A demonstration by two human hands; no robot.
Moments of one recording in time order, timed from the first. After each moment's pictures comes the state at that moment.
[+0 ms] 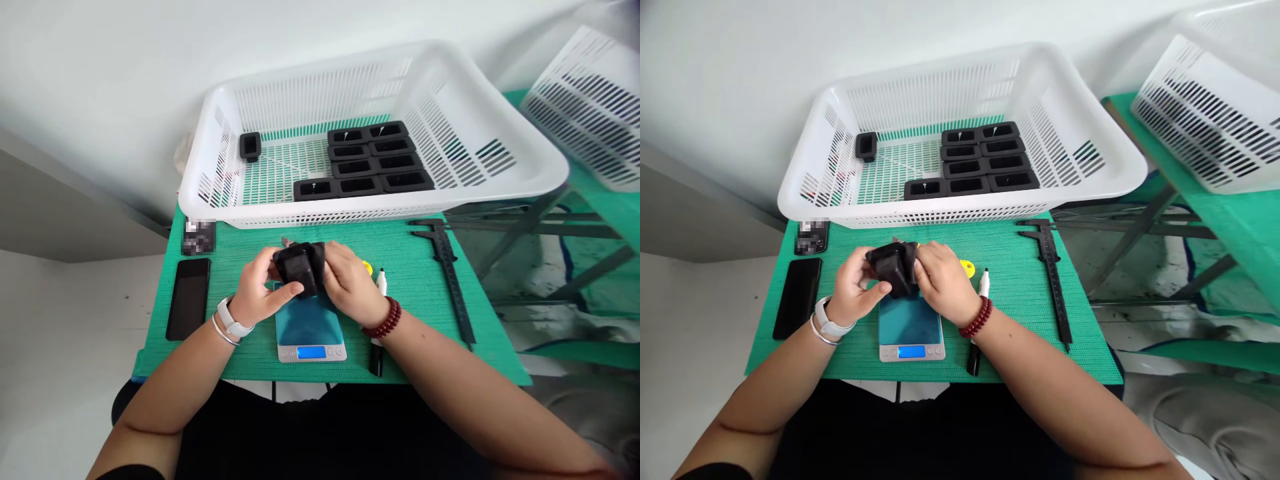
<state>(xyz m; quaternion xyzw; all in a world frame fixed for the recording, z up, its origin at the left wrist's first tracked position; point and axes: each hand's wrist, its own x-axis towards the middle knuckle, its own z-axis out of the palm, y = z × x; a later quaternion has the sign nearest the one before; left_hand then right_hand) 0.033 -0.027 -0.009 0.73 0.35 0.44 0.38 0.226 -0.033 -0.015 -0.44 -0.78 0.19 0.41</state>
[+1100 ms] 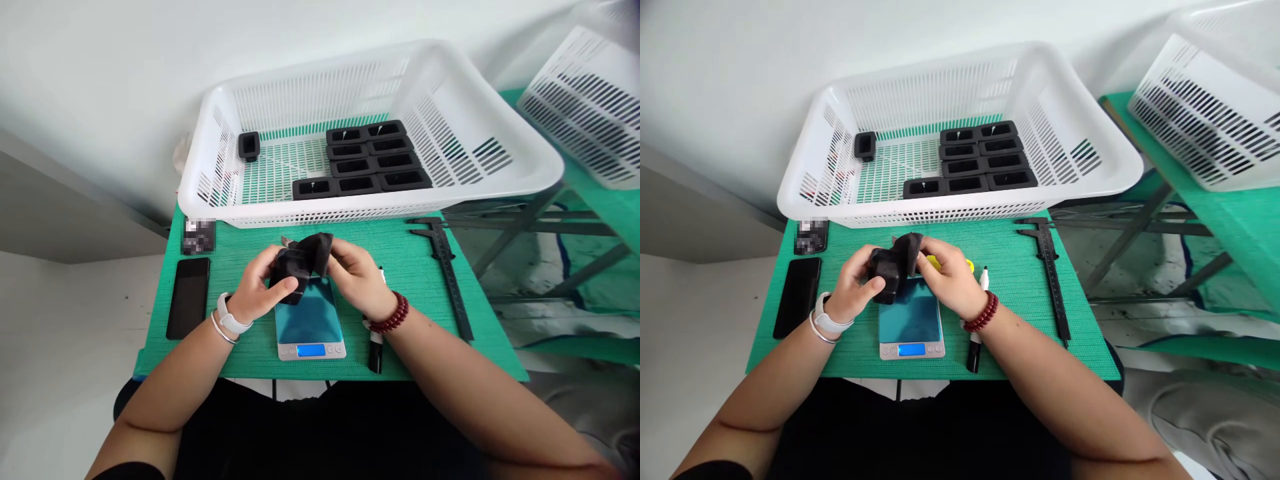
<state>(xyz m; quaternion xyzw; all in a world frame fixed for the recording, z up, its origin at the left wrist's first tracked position) 0.032 -0.023 -0.005 0.71 0.34 0.42 0.45 0.228 -0.031 -0.005 -0.43 -0.67 0.38 0.48</state>
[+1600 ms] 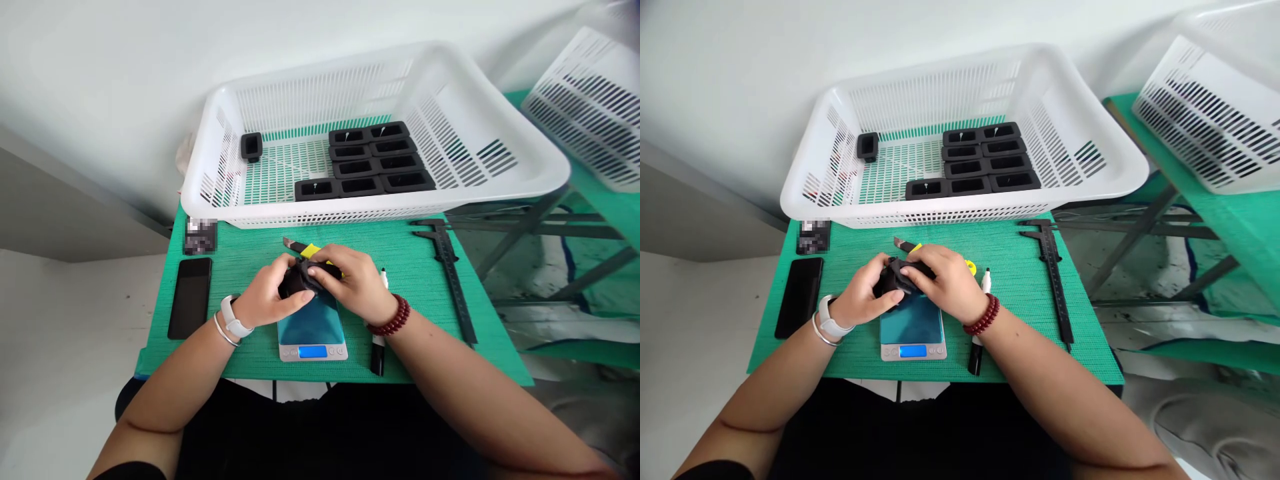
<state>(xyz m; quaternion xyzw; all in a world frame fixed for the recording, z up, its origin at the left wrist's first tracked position) 0.036 -0.026 0.000 0.79 0.33 0.32 0.41 0.229 -0.034 -0.007 -0.40 -0.77 0.23 0.44</state>
